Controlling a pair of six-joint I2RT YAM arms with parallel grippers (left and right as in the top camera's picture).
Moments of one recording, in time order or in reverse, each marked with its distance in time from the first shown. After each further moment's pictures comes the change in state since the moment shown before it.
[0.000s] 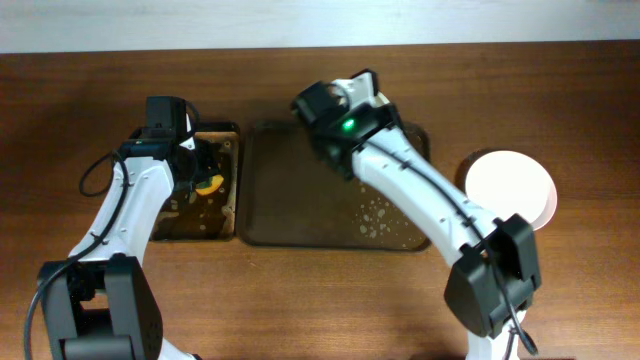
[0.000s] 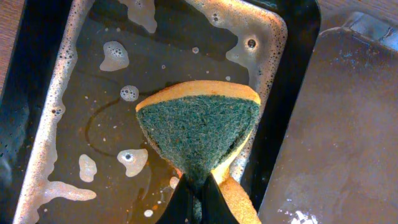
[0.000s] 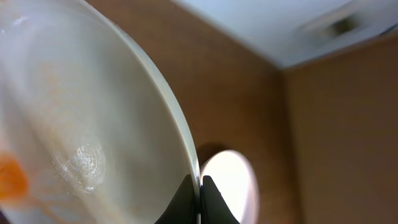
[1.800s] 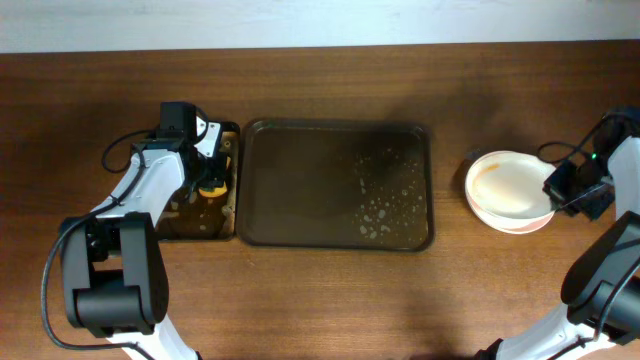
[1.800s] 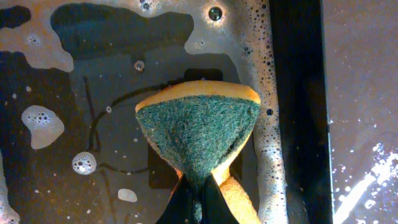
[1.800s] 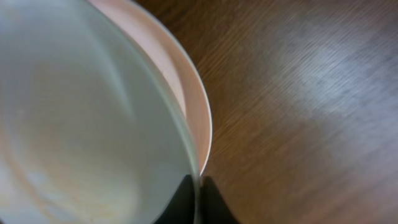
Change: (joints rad) left arm 0.000 0.174 0.000 0.119 0.050 0.453; right arm -1.167 -0.101 -0.341 -0.039 -1.003 0.055
